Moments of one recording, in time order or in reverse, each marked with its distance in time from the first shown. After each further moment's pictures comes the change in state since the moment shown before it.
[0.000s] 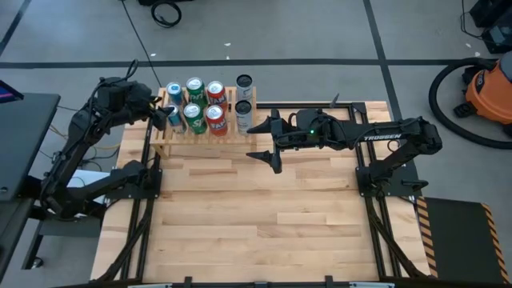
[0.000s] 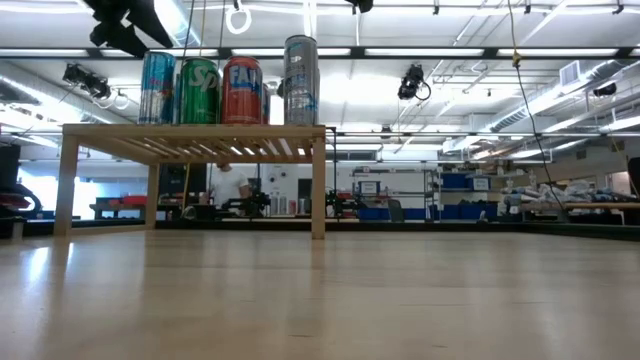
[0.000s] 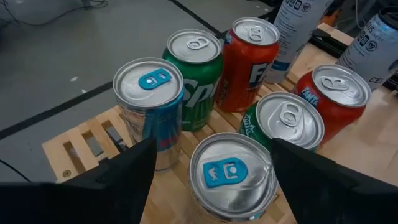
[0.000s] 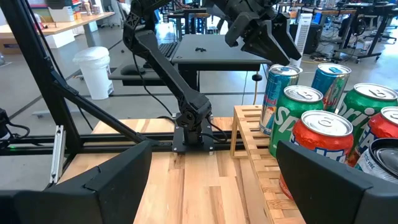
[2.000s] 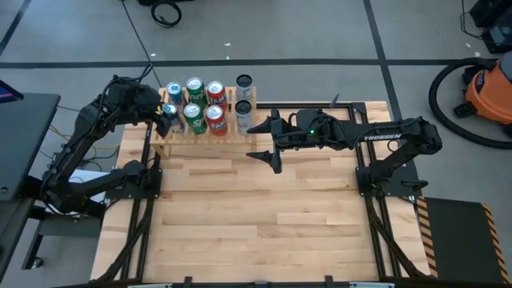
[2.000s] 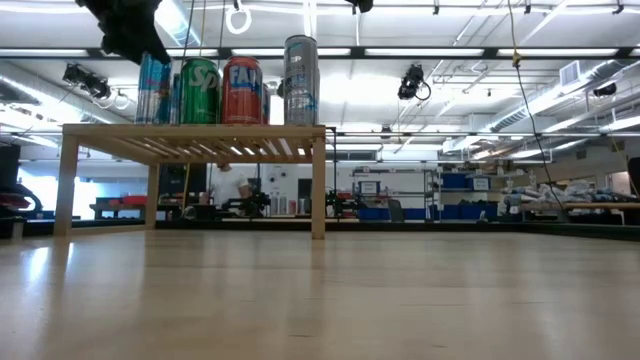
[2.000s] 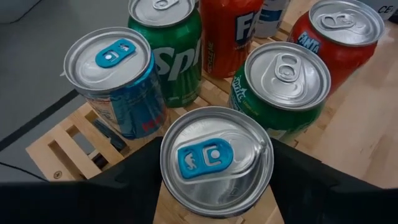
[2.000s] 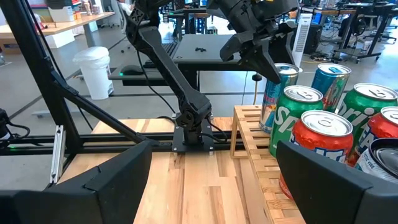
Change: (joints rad) left arm -0.036 0.055 0.000 -0.078 0.010 0.167; right arm 0.000 0.000 0.000 0.000 0.000 0.000
